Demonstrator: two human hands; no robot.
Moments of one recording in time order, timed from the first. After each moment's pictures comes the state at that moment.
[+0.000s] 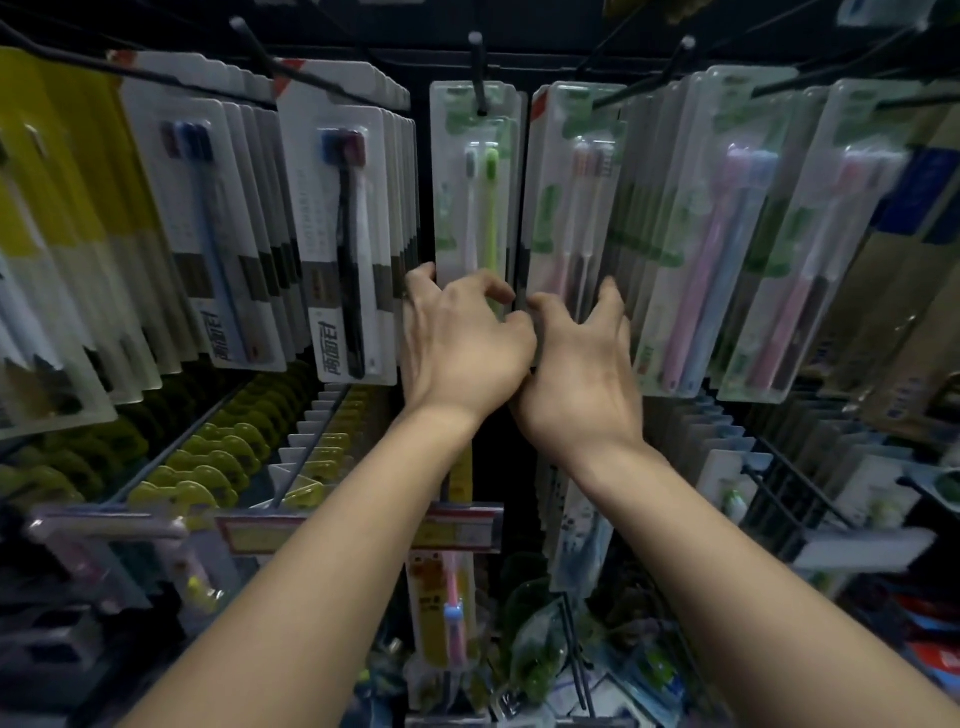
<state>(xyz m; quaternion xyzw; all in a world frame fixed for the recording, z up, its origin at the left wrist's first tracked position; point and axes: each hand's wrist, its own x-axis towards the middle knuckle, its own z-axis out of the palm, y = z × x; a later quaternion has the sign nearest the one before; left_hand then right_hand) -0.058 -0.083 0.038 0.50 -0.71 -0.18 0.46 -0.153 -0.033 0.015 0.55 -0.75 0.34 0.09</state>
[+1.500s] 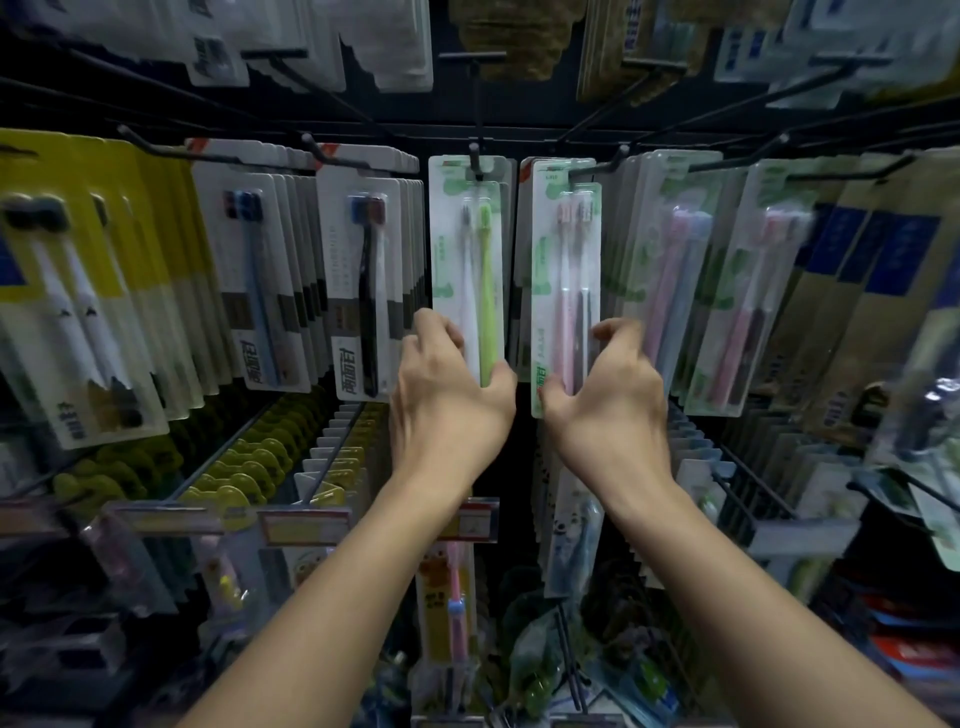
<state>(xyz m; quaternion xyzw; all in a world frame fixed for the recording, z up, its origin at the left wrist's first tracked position) -0.037 -0.037 0.023 0.49 -0.68 -0.13 0.53 -0.157 0.012 0.022 0.47 -0.72 0.49 0.09</state>
